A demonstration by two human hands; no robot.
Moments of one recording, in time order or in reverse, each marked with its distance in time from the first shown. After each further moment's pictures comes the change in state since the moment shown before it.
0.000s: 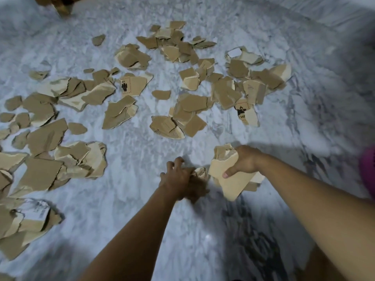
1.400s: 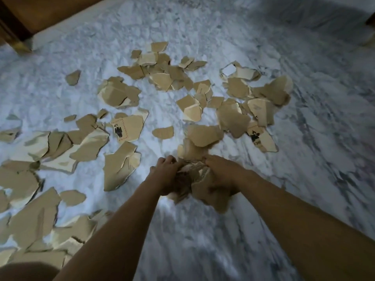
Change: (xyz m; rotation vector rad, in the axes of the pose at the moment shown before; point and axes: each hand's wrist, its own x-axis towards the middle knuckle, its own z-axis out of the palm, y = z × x) left_hand 0.151 -0.120 -0.124 0.192 -0.018 0.256; right_hand 0.104 -0.122 -0.016 -0.211 0.070 -0.249
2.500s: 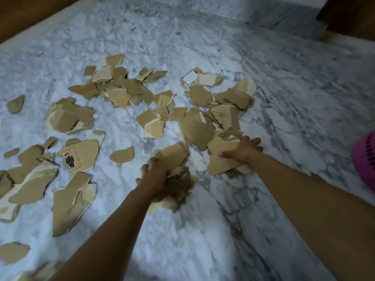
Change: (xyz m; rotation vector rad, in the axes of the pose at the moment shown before) left_hand 0.069 0.073 -0.027 -0.201 -0.027 -0.079; right_hand 0.003 0.165 -0.054 0.531 0.296 0.801
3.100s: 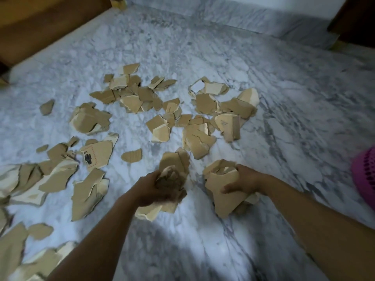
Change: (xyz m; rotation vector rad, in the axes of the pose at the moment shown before) left_hand -0.044 -0.008 -0.015 -0.362 -0.035 -0.041; right_hand -0.034 0.049 0.000 0.097 -0.426 -0.290
